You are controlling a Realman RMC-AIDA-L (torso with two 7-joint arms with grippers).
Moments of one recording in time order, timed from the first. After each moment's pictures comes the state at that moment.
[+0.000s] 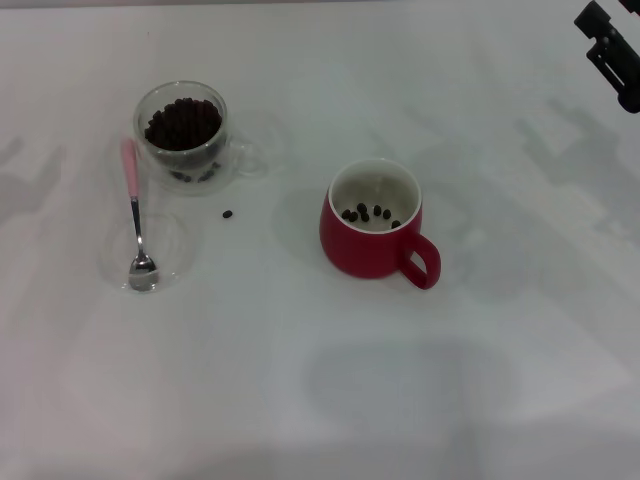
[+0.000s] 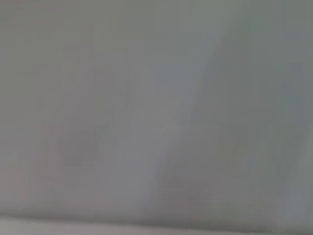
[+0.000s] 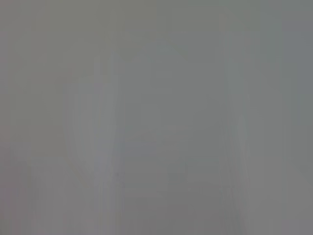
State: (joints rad) left arm -0.20 -2.07 0.76 0.85 1.54 1.22 -1.52; right arm 0.29 2.00 -1.00 -0.22 -0.86 -1.55 0.67
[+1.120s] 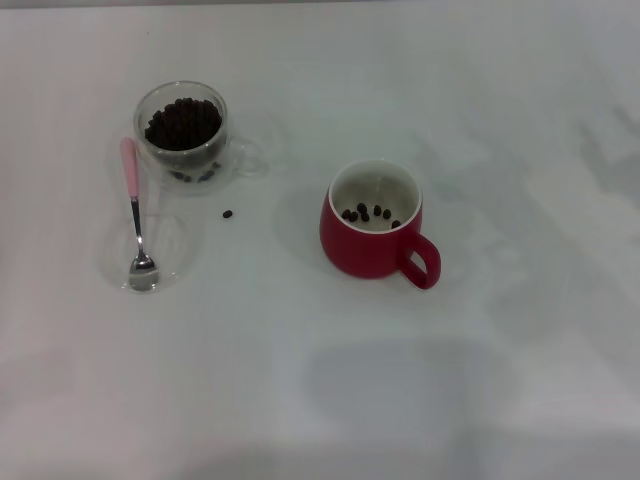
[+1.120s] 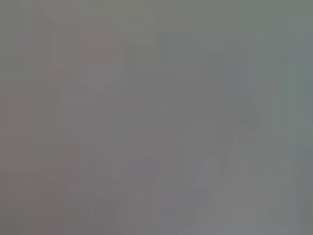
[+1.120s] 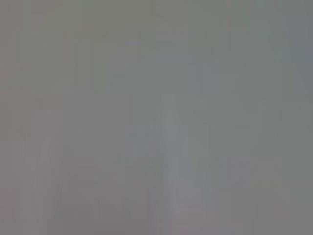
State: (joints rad) left arm -0.13 -2.07 0.75 0.25 0.58 1.30 -0.32; right arm 0.27 2.01 -0.76 -0.03 -0.86 -1.73 0.48
